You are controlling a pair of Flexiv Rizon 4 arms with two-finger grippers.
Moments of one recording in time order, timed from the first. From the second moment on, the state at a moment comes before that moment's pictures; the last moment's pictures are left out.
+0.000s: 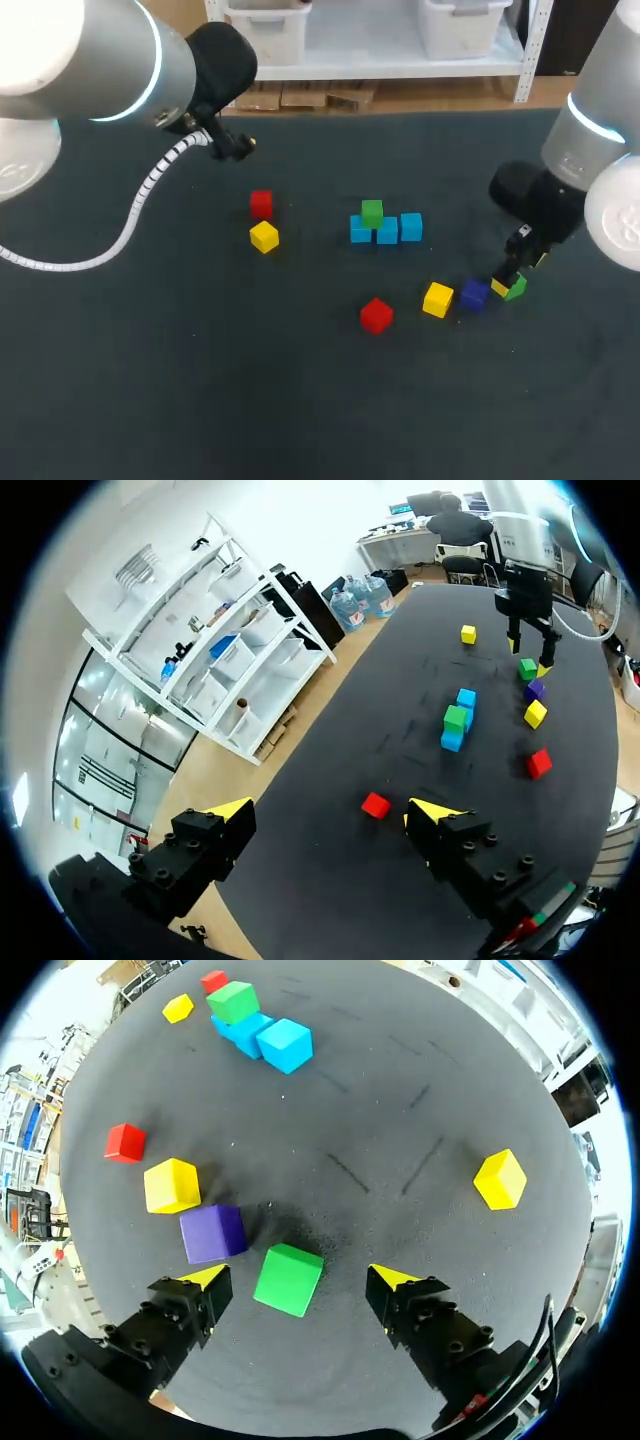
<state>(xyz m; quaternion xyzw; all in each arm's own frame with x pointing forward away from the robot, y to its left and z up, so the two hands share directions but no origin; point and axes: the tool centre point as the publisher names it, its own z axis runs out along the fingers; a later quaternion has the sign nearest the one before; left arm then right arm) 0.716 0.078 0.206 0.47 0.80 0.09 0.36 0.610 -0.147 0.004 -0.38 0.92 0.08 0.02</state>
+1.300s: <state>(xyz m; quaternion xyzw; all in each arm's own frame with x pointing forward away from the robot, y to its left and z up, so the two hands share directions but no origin) 0.716 0.078 0.206 0.47 0.80 0.09 0.36 0.658 -0.059 0.069 -0.69 0.72 0.06 0.08</state>
